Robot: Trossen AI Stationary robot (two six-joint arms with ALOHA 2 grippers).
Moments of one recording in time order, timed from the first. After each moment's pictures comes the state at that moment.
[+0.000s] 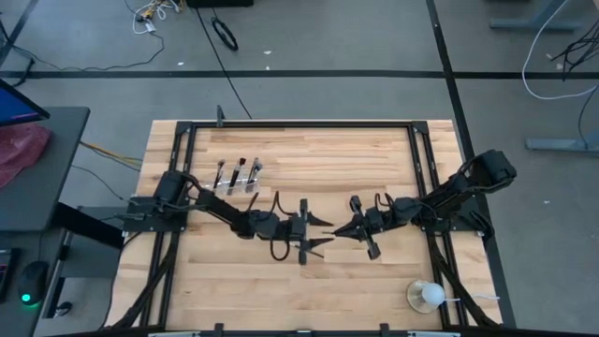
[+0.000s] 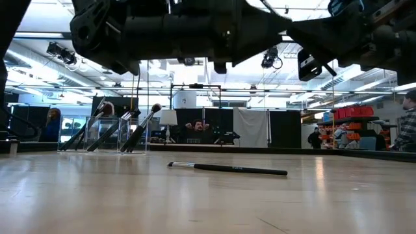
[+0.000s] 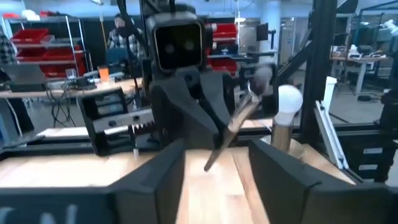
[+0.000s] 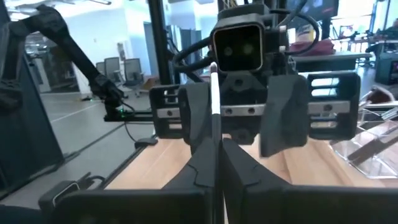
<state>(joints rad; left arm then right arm) -0.26 2.03 0.94 1.22 -0.24 0.03 0.31 1.52 0.23 1.35 0.02 0.09</state>
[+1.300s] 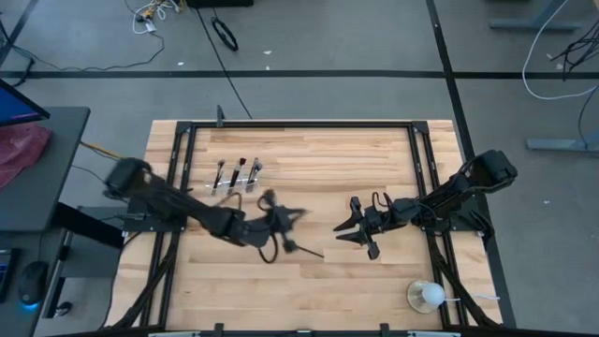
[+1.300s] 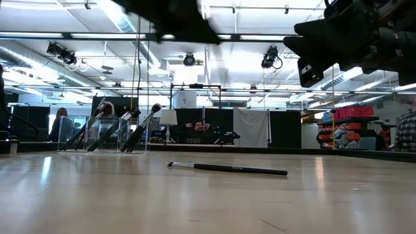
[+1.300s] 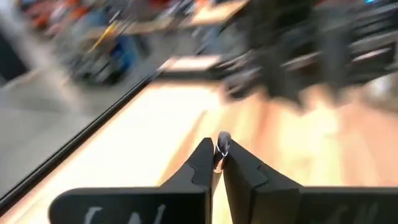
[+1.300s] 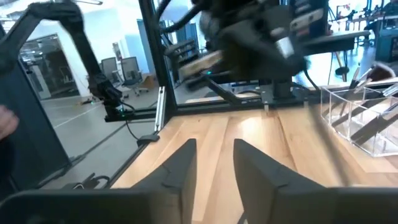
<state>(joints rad) -0.37 1.67 0.94 0.44 -0.79 -0.06 0.32 1.51 0.24 1.31 0.04 0.17</state>
